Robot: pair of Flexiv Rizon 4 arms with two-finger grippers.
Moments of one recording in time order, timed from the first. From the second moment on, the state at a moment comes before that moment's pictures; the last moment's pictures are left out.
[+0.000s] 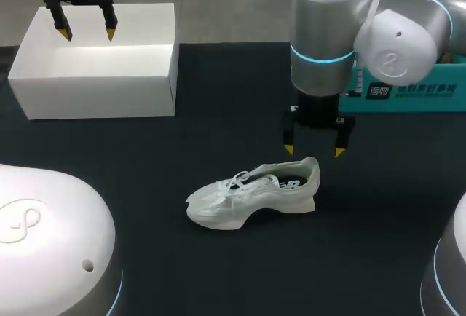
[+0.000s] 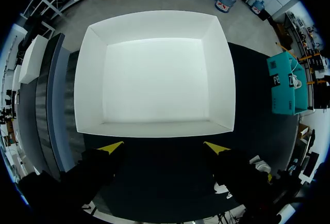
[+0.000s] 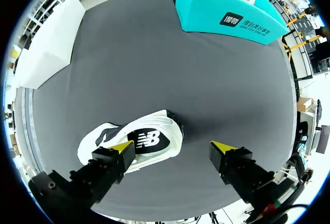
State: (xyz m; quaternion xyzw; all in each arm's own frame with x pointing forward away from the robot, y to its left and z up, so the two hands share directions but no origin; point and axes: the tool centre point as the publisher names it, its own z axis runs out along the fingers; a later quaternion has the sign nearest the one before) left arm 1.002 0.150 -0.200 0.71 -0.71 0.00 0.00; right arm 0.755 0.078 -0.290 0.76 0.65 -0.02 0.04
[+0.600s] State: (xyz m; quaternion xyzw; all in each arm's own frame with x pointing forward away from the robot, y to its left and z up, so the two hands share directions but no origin) left arm 1.002 0.149 -0.200 0.71 -0.71 0.00 0.00; right arm 0.751 0.055 -0.262 0.75 0.66 -0.02 0.03
